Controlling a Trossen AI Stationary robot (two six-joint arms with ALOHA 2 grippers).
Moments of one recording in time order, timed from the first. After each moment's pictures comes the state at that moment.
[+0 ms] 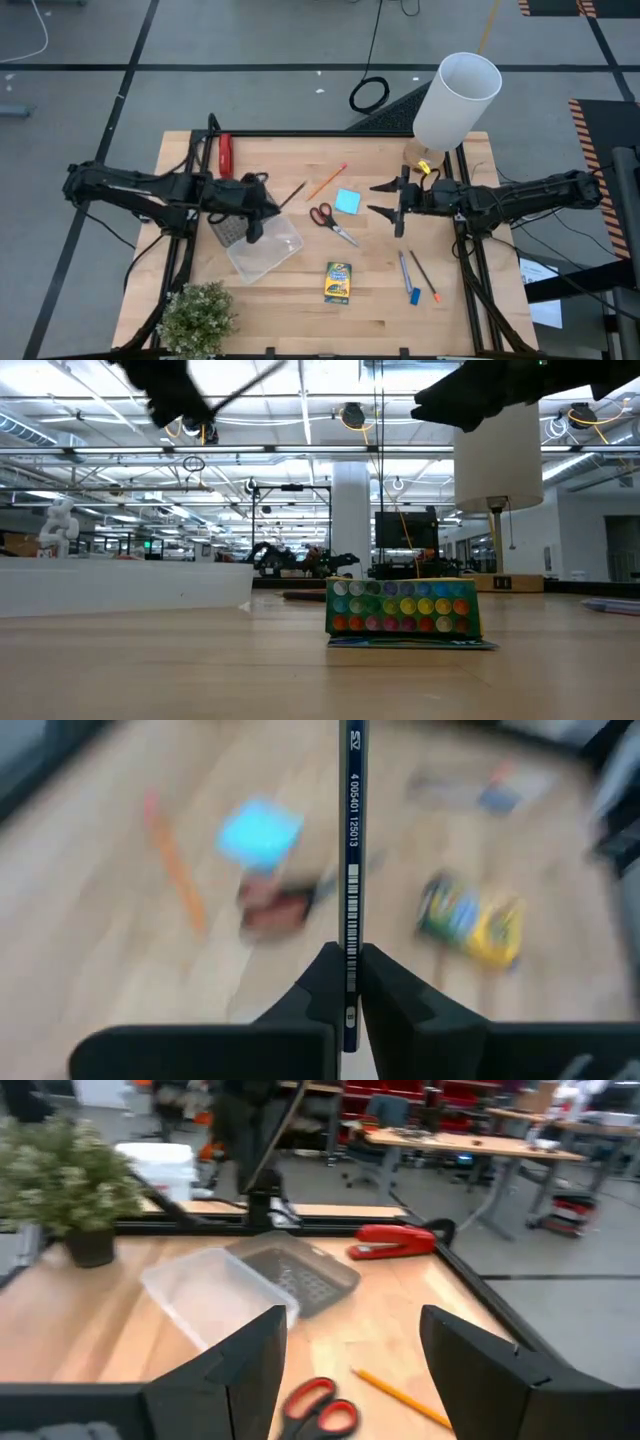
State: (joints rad) left arm -0.12 1.06 0.91 -0.56 -0.17 -0.37; right arm 0.06 0.89 0.49 0.23 0.25 -0.04
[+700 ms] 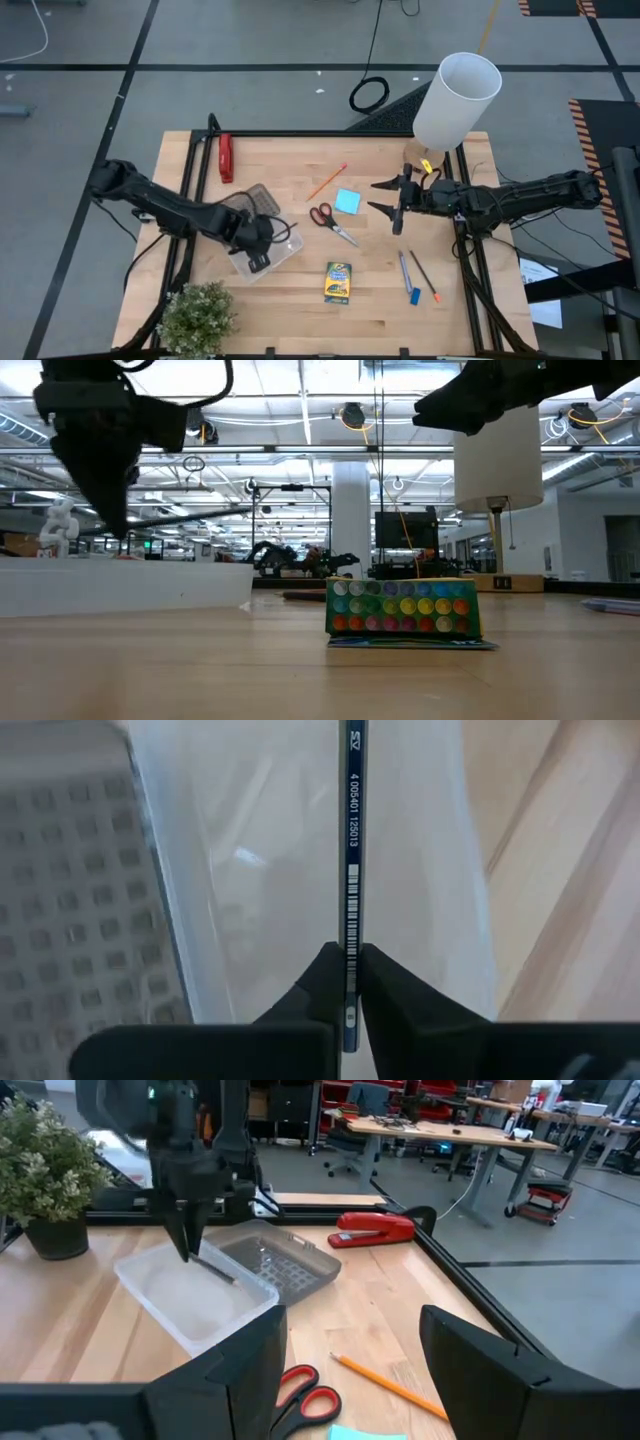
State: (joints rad) left arm -0.31 1.38 0.86 -0.77 -0.11 -0.77; right arm 0.06 0.89 0.49 0.21 0.29 -0.04
